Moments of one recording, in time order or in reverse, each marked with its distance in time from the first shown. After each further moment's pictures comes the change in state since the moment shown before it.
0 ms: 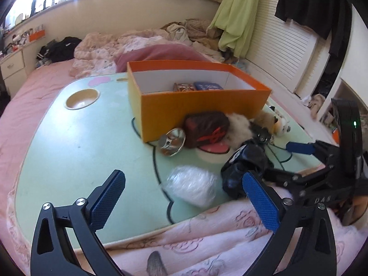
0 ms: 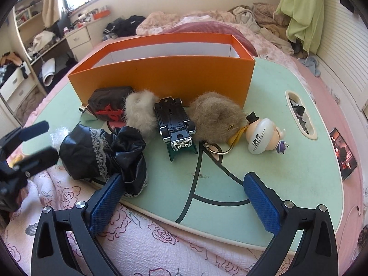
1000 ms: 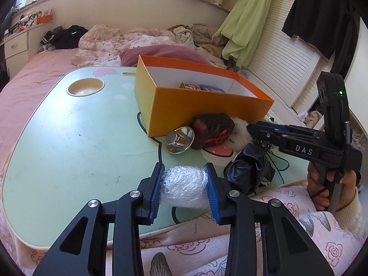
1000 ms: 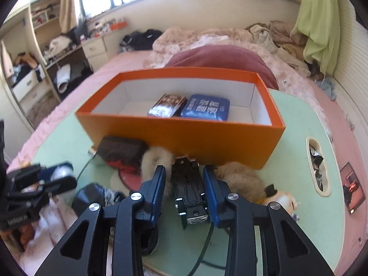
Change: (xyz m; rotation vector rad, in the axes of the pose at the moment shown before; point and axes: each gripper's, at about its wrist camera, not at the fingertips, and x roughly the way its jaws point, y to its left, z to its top) left arm 0.001 0.019 -0.012 -0.100 -0.037 -0.048; right arm 0.023 -0.002 0.070 -0.028 -0.094 0.116
